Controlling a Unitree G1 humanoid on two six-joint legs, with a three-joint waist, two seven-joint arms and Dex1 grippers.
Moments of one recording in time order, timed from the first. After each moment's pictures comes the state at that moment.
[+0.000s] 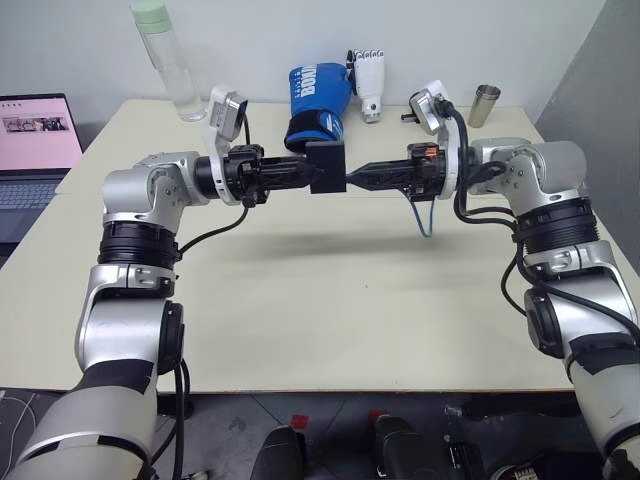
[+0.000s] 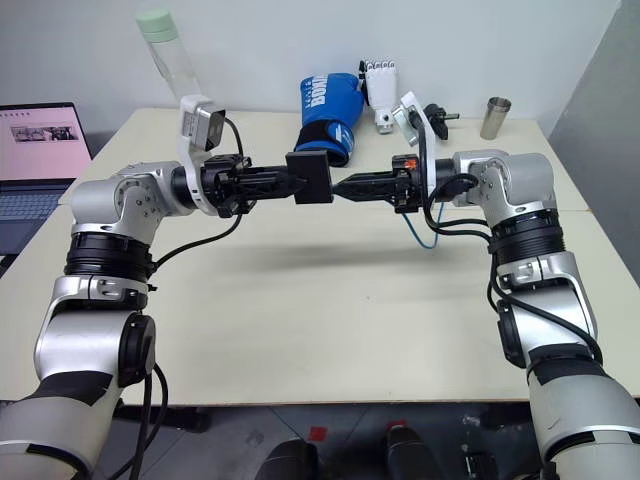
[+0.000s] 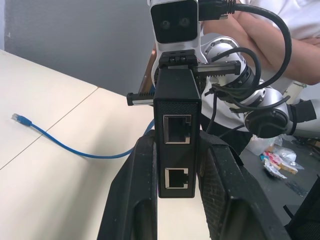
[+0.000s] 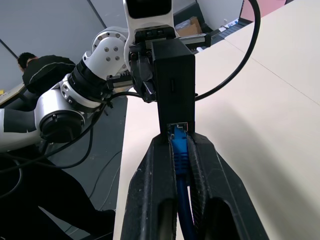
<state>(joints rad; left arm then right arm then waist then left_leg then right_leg) -1.12 0.57 0.03 0.62 -0.50 0.71 -1.52 -1.23 -0.45 0.10 0.55 0.48 0.92 1.35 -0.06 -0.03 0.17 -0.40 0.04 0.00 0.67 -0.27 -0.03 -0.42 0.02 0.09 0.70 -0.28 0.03</state>
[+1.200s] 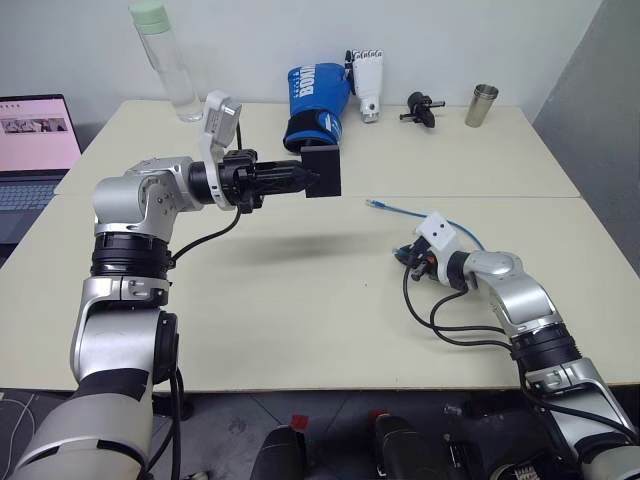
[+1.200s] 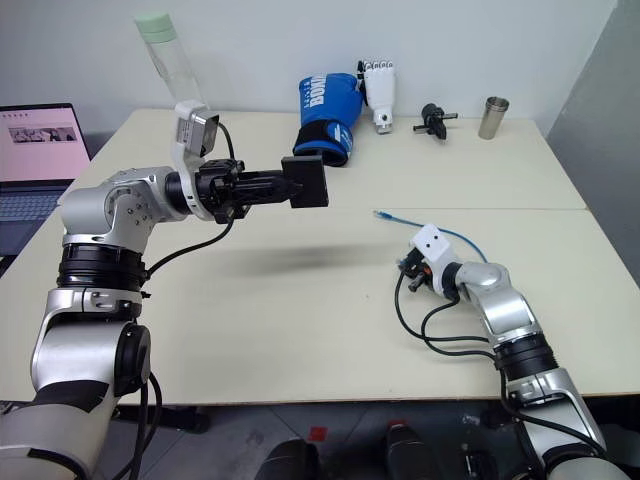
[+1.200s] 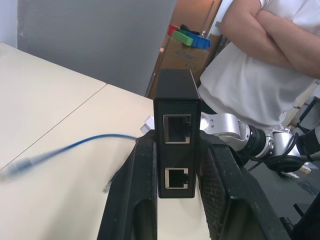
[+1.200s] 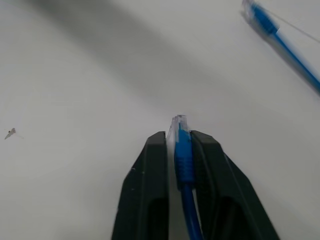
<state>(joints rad) -1.05 0.59 0.05 0.53 -0.51 0.74 -1.47 -0.60 -0.46 0.19 0.24 0.08 0.47 0.70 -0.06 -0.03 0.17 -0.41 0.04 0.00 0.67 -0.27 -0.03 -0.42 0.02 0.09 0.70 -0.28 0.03</state>
